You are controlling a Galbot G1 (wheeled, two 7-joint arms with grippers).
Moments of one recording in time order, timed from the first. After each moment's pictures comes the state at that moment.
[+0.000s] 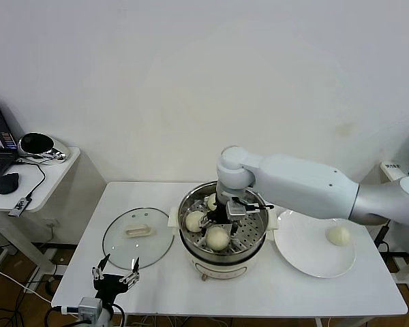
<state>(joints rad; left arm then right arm) 1.62 -1.50 -0.68 -2.07 0.07 0.25 0.15 0.41 1.09 -1.12 1.46 -0.20 0.64 -1.23</state>
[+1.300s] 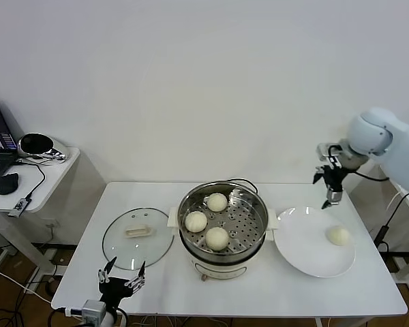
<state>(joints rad) 1.65 -1.48 -0.65 -2.08 0.07 0.27 0.17 0.35 0.60 -0.92 1.29 -0.06 -0.35 -1.34</state>
